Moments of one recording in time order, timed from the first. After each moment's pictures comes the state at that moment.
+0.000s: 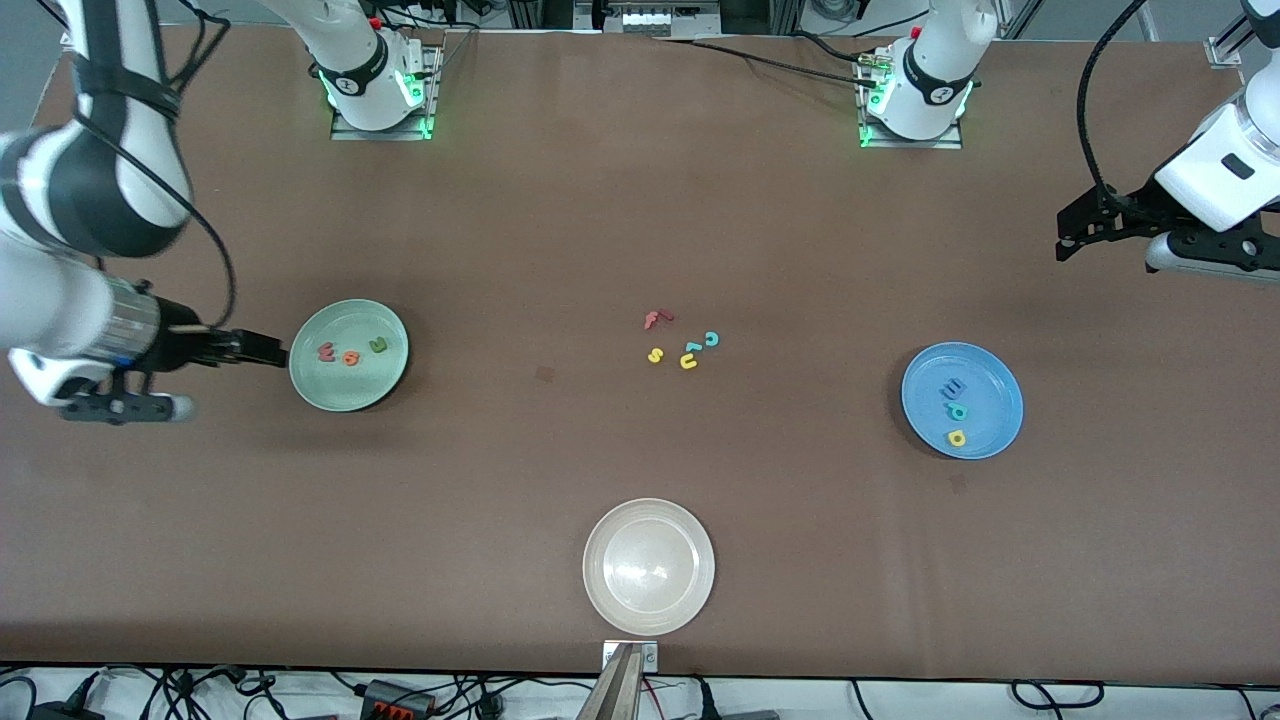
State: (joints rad) left arm 0.00 -0.04 -0.04 -1.69 0.00 1.66 0.09; right arm 0.15 0.32 -0.16 -1.49 0.13 1.71 0.01
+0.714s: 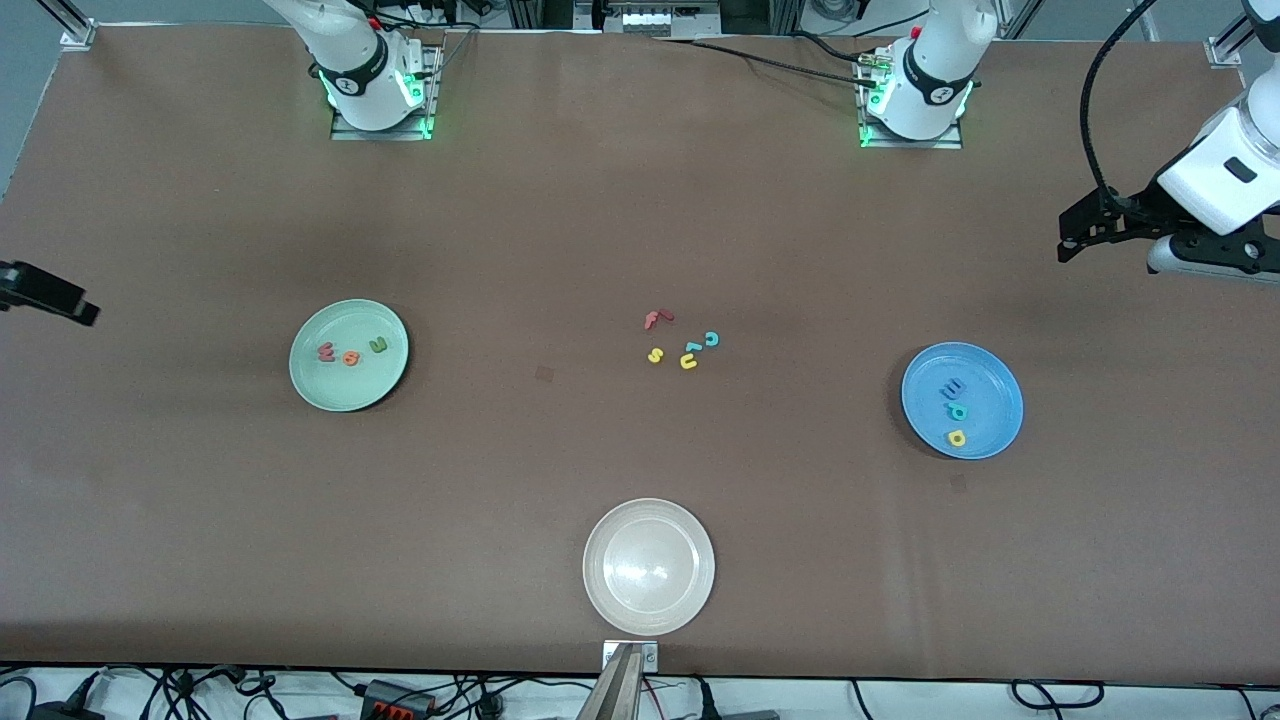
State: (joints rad) left arm 0.00 -0.04 -0.04 -1.69 0.00 1.66 0.09; right arm -0.04 0.19 -0.11 -1.37 0.03 1.59 0.05
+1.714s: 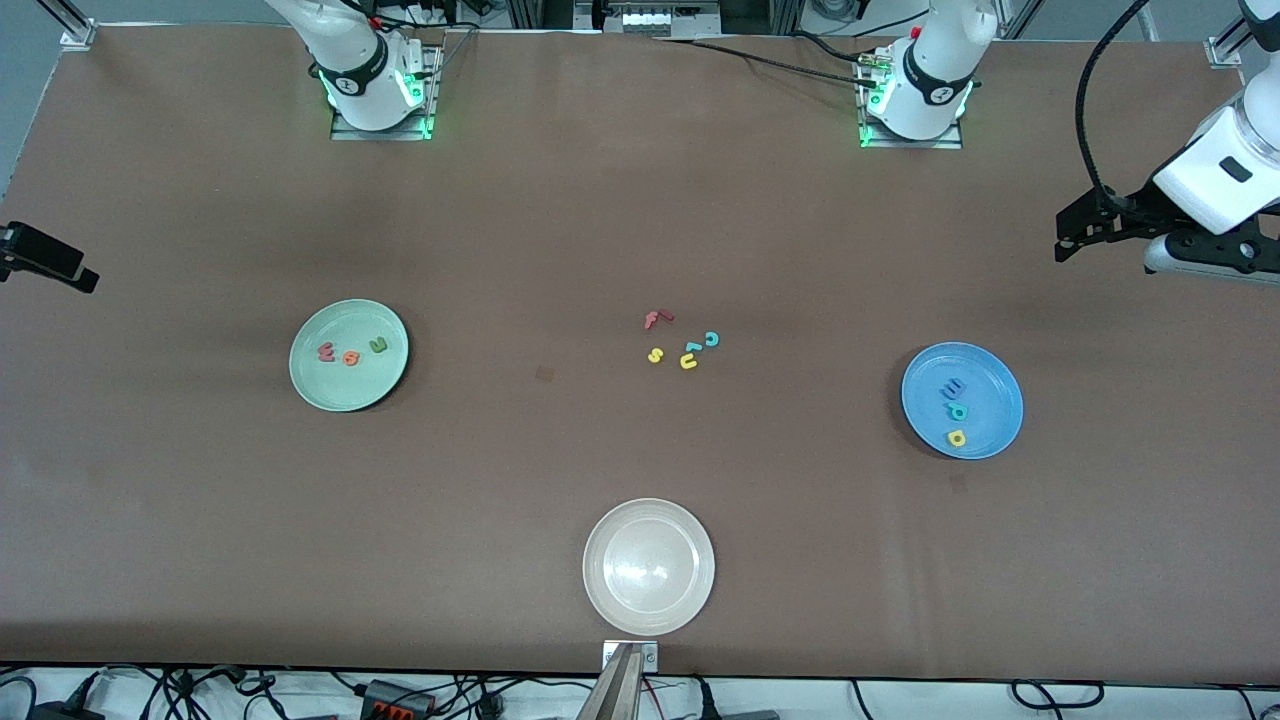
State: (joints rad) left arm 0.00 -0.04 -0.04 -1.69 0.00 1.66 0.09; right arm -0.09 0.13 -0.03 -1.43 0.01 1.58 0.01
